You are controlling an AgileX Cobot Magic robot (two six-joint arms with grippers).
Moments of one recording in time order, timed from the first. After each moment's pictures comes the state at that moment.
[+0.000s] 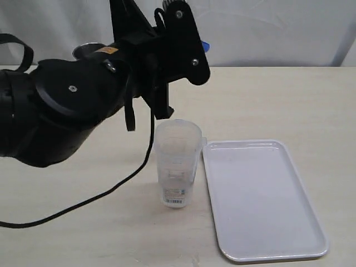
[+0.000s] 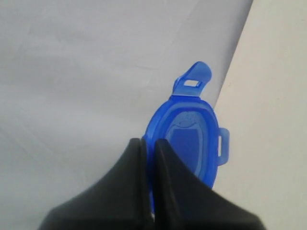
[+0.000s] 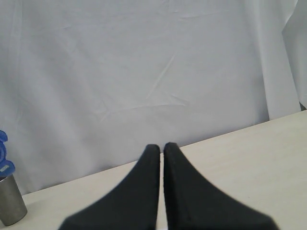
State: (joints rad) left arm -0.82 1.57 -0.99 -1.19 -0.60 2.11; right arm -0.03 0.00 0.00 0.19 -0.01 0.12
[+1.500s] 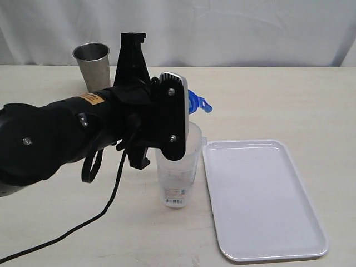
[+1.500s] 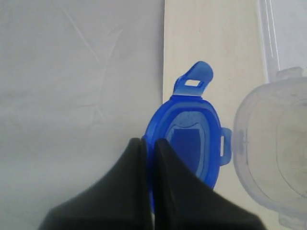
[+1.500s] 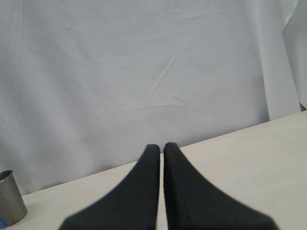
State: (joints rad) left arm -0.80 1.46 -0.79 -0.95 -0.38 2.11; right arm -0.03 0.00 0.00 0.19 -0.01 0.12
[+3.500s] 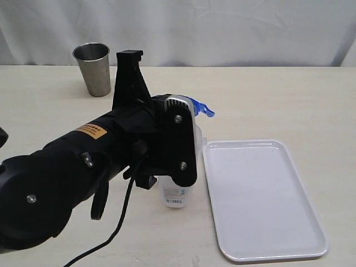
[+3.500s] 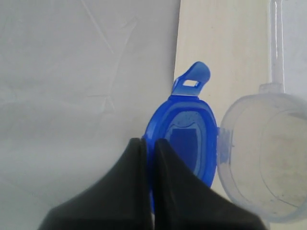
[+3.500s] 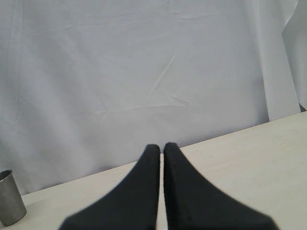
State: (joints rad) left arm -0.98 1.46 -0.72 -1.08 -0.63 2.11; right arm -0.03 0.00 0.00 0.19 -0.01 0.12
